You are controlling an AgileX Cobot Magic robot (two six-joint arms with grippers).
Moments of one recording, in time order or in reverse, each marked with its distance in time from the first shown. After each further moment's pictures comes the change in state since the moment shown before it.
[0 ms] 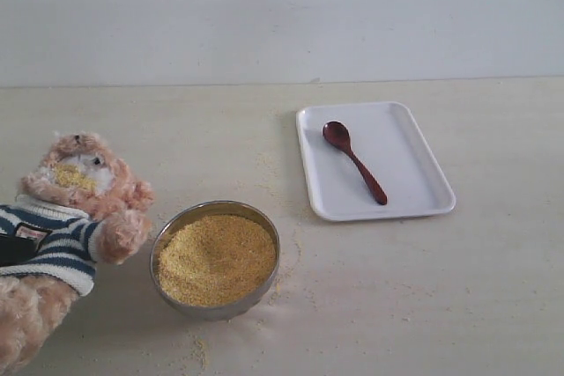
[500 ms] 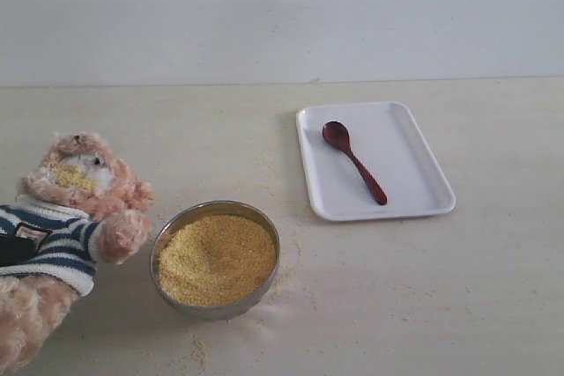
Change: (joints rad) left arm 0.000 0.000 0.000 0.000 0.000 0.000; right arm -0.018 0.000 0.000 0.000 0.044 -0.108
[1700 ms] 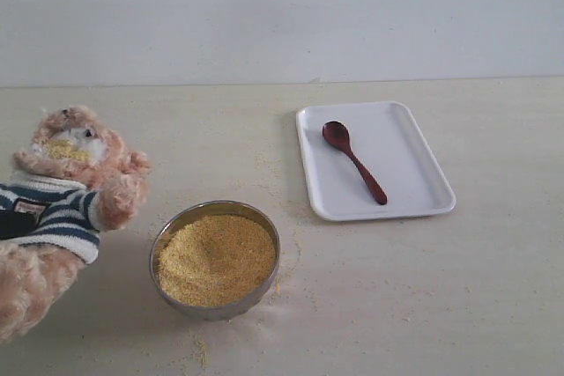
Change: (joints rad) left arm 0.000 0.002 0.000 -0.101 0.055 0.000; right arm 0.000 0.000 0.002 0.000 0.000 0.000
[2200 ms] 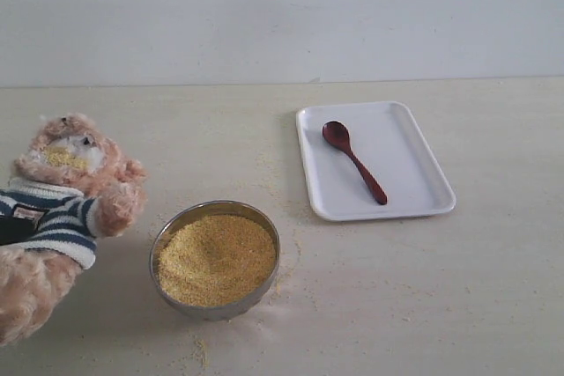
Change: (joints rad) left arm 0.000 0.000 0.000 0.013 -0.051 0.000; right arm 0.000 0.000 0.000 0.000 0.000 0.000
